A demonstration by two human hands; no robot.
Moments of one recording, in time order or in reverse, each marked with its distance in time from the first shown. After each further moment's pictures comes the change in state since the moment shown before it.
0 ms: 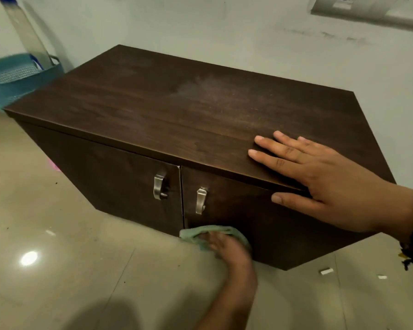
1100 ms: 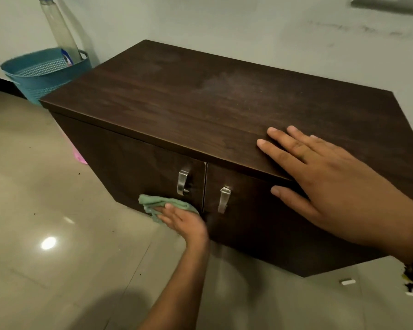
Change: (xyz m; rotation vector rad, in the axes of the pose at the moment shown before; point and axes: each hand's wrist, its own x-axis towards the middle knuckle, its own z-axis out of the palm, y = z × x) left_hand 0.156 0.014 -0.079 -0.573 0.160 -0.438; right_hand 0.026 -0.037 0.009 -0.172 0.075 0.143
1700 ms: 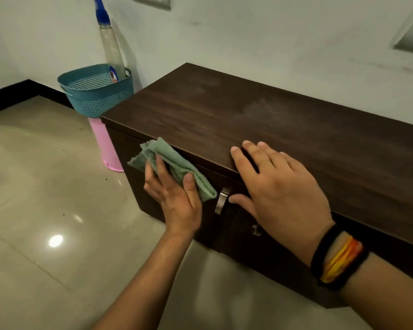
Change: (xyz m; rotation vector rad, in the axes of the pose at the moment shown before) left_hand 0.036 0.121 -0.050 0.391 -0.069 1.028; right_hand 0.077 -0.101 0.002 -0.151 0.203 0.044
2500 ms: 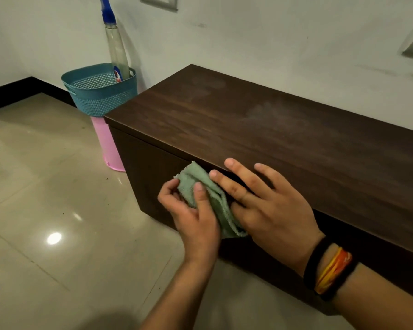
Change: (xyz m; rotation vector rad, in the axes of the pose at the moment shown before) left_hand -0.027 0.034 -0.011 -0.597 0.067 -0.295; right_hand -0.001 -0.004 0.029 -0.070 0.354 -0.459
